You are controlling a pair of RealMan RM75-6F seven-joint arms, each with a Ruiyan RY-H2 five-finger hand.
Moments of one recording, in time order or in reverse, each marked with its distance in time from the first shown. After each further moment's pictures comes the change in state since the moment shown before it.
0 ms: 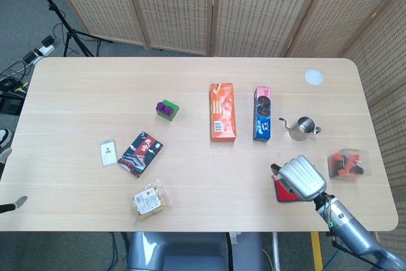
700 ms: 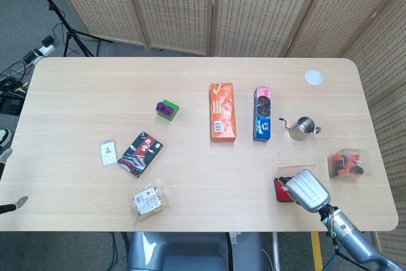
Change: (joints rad) left arm 0.002 -0.005 0.003 -0.001 0.005 0.008 0.008; right arm -0.131 -0.202 -0.004 0.350 -0.109 0.028 0.051
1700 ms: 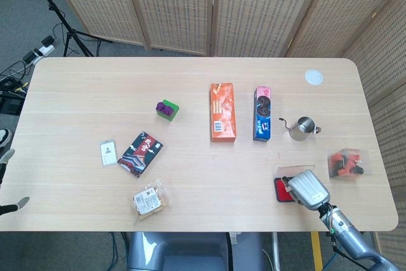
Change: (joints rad) left arm -0.003 -0.003 0.003 -0.003 0.001 -0.004 0.008; right arm -0.032 -0.079 0.038 0.131 0.024 -0.076 0.080
